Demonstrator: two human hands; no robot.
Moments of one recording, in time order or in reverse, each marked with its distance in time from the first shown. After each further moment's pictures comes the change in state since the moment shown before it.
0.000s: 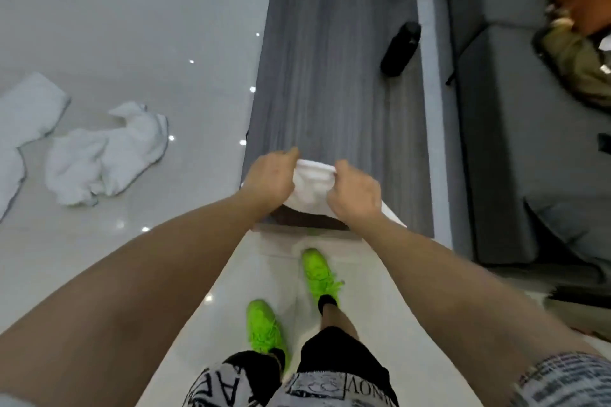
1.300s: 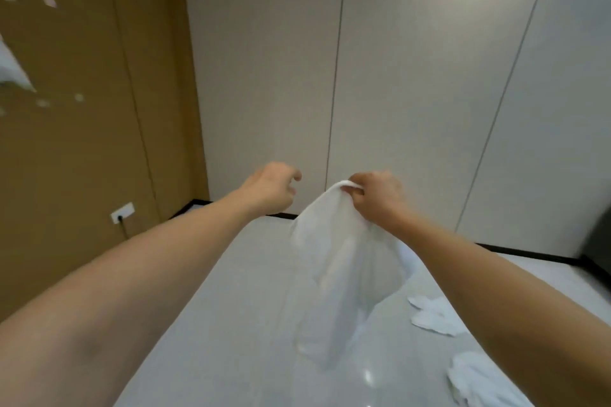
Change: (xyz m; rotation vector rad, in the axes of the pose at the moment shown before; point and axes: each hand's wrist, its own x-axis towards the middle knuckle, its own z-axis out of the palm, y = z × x) left_hand -0.872 -0.096 -0.329 0.237 0.824 -1.534; right_hand -0.525 -0.689 -0.145 0.222 -0.011 -1.916
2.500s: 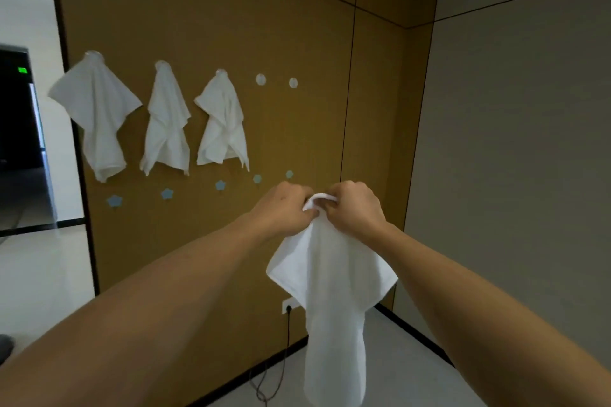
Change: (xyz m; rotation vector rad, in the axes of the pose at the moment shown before) left_hand 0.302 -0.637 -0.118 0.221 0.297 -0.548; right_hand 0.662 -0.487 0.357 0.547 -0.055 -0.617
